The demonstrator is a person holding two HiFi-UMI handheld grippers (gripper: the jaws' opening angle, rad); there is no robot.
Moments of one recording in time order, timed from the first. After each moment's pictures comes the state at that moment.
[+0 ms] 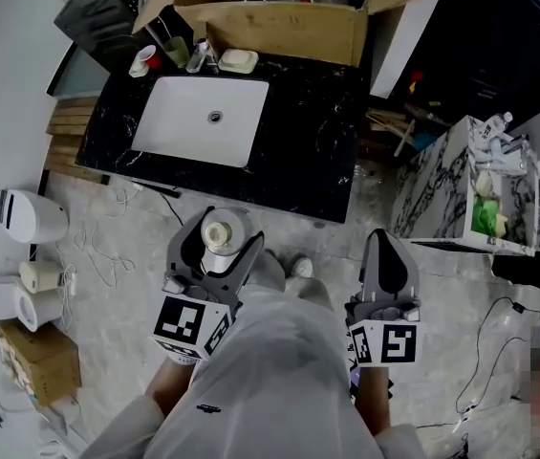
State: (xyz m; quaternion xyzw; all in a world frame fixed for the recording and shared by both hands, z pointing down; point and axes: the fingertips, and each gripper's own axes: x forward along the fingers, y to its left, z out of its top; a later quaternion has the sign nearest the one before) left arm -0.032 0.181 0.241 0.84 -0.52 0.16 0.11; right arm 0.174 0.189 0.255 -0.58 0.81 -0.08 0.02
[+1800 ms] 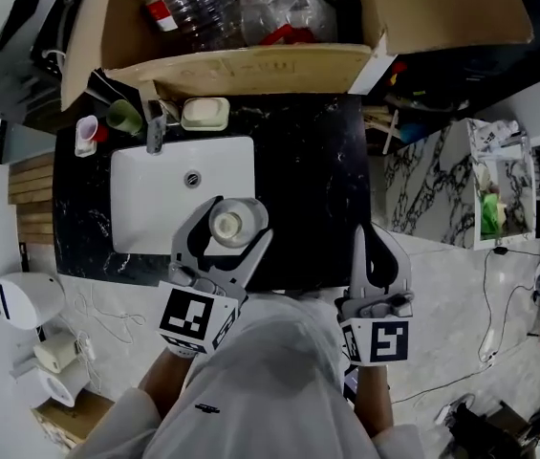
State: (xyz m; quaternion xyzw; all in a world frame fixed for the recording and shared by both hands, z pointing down) left arm -0.073 -0.091 0.292 0.90 -0.38 0.18 0.13; right arm 0.082 -0.041 0.278 -0.65 0.75 -0.08 -0.04
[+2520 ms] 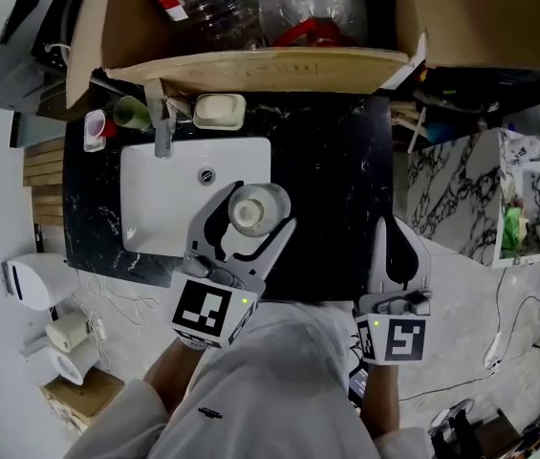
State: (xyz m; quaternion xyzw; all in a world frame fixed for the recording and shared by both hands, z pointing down) left arm -0.050 -0.145 0.311 0.89 -0.38 0.19 0.14; right arm 0.100 -0.099 0.307 -0.65 0.75 -0.10 -0.04
